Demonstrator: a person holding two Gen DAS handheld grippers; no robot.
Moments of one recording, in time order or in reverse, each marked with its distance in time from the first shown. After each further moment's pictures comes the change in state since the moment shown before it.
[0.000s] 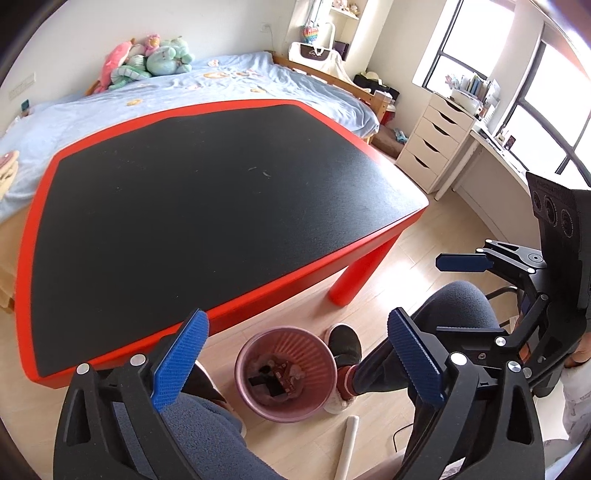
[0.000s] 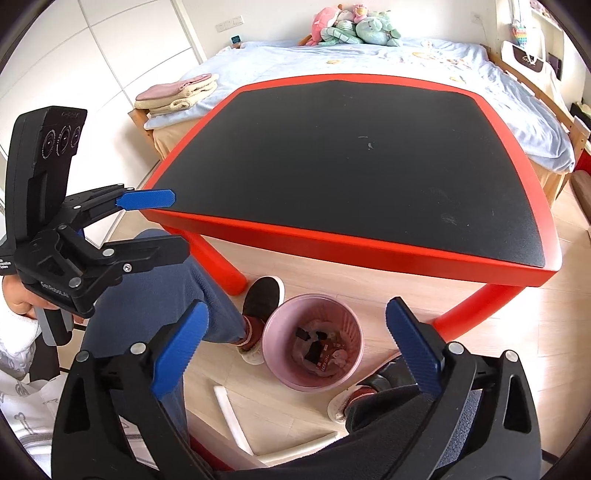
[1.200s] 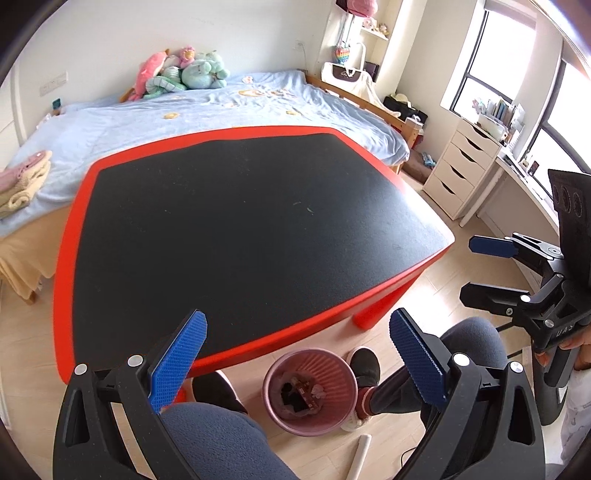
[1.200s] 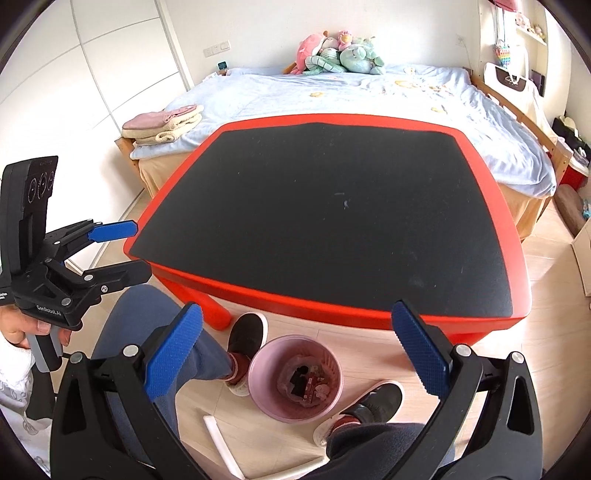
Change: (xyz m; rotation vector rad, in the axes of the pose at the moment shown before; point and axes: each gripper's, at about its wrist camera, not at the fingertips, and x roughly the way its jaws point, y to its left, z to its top) left arm -0.030 0.029 0.028 -0.063 -0.073 0.104; right arm -0.030 -0.010 0.055 0.001 -0.108 -0.066
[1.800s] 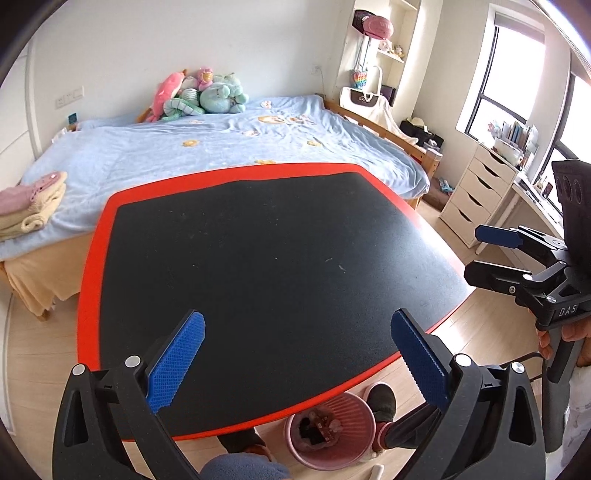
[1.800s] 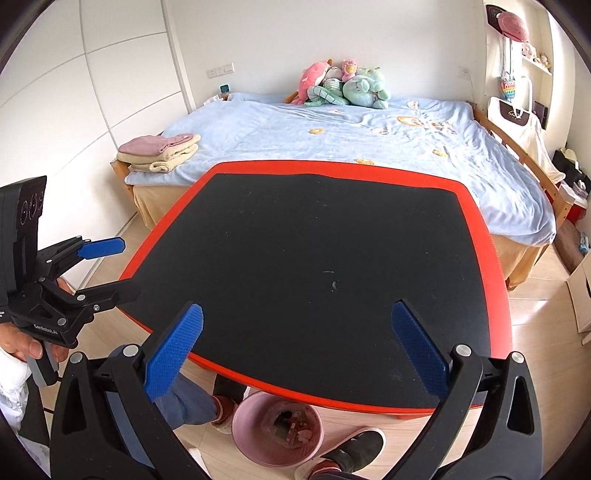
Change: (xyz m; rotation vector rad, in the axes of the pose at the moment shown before) left arm -0.001 0.026 0.052 -0.020 -0.077 0.051; right arm 0.013 -0.011 0.081 -0.049 -0.089 -0.017
